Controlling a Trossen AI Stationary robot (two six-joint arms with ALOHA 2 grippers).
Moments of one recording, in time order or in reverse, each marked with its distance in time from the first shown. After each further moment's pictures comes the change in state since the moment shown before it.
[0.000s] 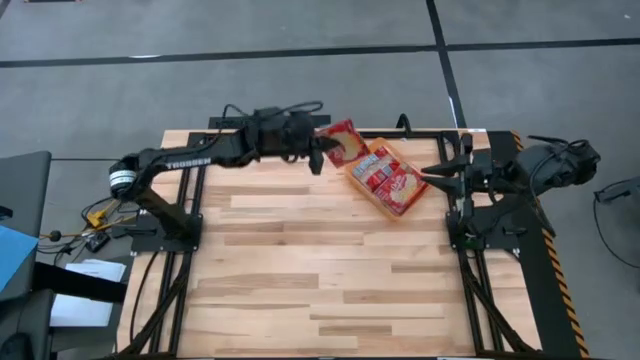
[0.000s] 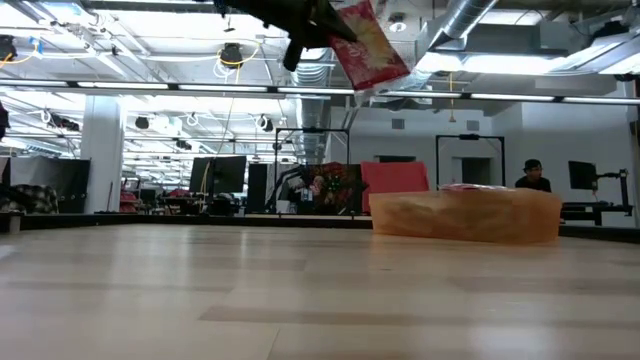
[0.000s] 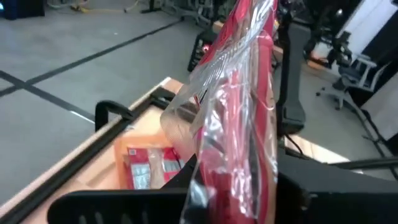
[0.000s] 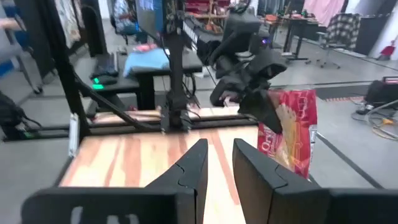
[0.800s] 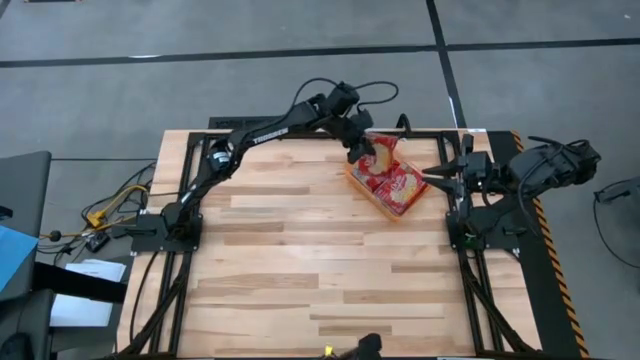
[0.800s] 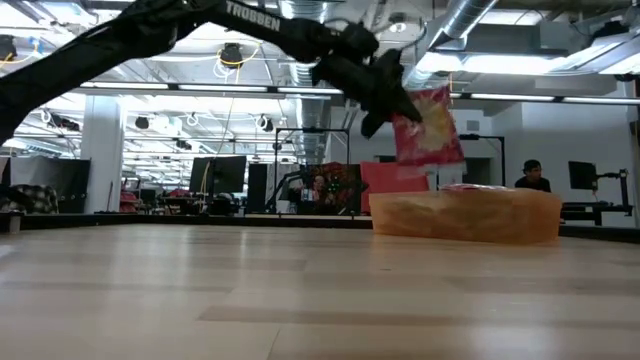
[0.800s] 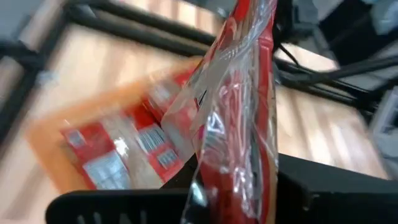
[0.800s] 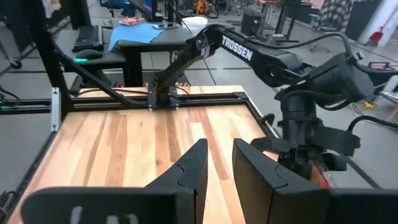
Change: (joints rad) left arm 0.144 0.829 1.029 -0.639 0.515 0.247; right arm 0.000 -0.012 0.000 -0.136 0.042 0.022
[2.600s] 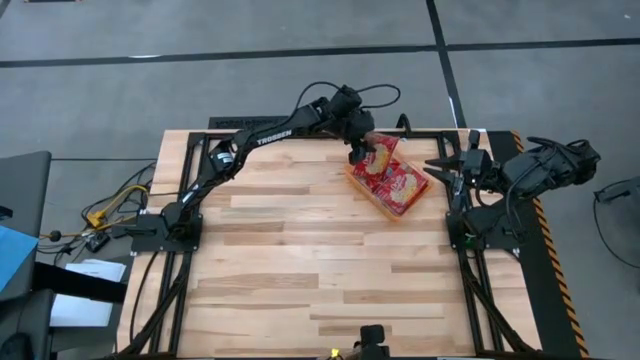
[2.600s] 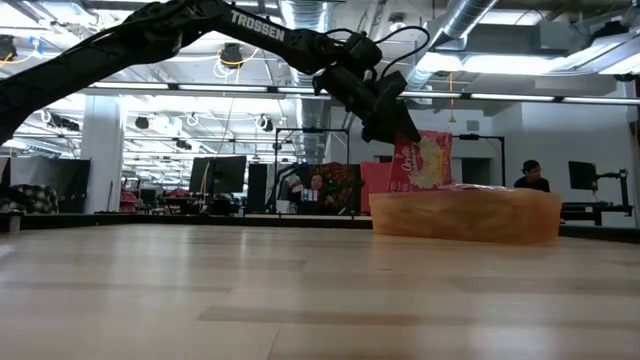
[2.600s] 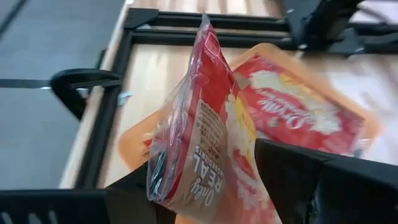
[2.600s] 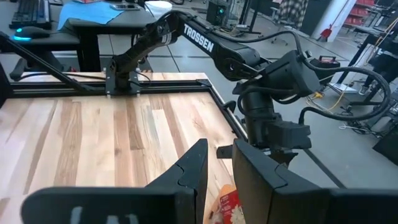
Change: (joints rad) left arm -0.006 0.045 -0.002 0.039 -0.210 0.280; right arm 0.000 0.000 0.000 -0.091 0.158 0.007
